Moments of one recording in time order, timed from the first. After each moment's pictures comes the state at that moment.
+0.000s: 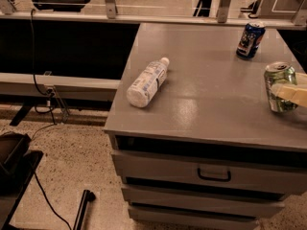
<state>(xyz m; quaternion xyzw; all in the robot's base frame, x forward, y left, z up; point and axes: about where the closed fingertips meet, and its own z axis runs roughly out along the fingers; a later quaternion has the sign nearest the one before) 0.542 -0.333 0.893 -0.34 0.61 0.41 0.58</state>
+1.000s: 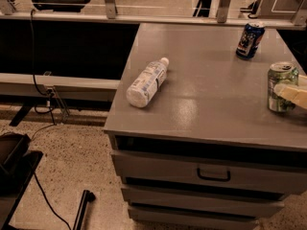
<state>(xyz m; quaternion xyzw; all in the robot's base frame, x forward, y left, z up) 0.548 -0.343 0.883 -0.33 0.57 0.45 0.60</state>
